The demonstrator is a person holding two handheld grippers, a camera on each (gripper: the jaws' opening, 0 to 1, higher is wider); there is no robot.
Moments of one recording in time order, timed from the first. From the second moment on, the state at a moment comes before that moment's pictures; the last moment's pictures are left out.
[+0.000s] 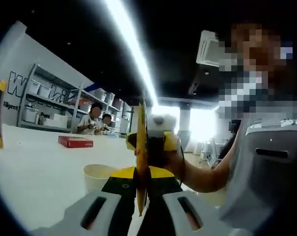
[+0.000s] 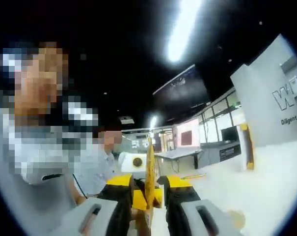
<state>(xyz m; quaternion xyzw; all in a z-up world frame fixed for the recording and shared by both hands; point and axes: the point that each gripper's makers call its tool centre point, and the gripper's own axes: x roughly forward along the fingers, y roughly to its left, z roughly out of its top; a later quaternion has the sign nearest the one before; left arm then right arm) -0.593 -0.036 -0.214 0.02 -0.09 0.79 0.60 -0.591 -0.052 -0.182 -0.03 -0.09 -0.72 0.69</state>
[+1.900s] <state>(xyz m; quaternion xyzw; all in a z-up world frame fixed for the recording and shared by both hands) -0.602 -0.009 -0.189 -0.31 0.28 0.62 0.67 -0.609 -0.031 -0.216 0.07 0.06 -0.74 0.66</state>
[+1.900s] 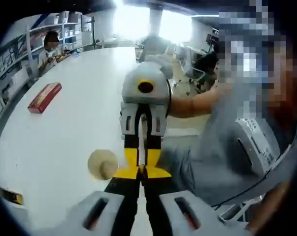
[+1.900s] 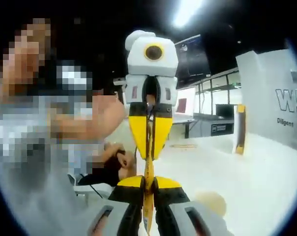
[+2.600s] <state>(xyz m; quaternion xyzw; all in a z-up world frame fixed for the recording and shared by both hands) -0.637 -0.003 -0.140 -0.19 0.15 0.67 0.70 -0.644 0.059 -0.197 -0.06 -0.07 -0.78 0.62</state>
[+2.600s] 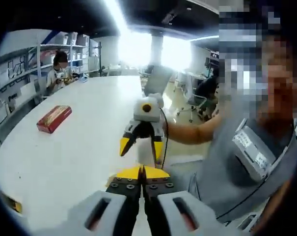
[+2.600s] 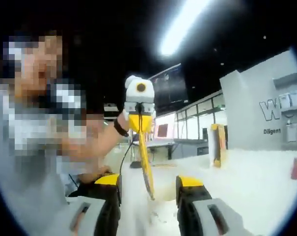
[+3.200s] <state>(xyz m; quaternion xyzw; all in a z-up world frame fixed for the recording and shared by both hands) -0.671 -0.005 -0.159 -0.08 -0.10 0.68 0.72 -0.658 0.051 -0.189 -0.12 -0.19 -0.76 0.61</state>
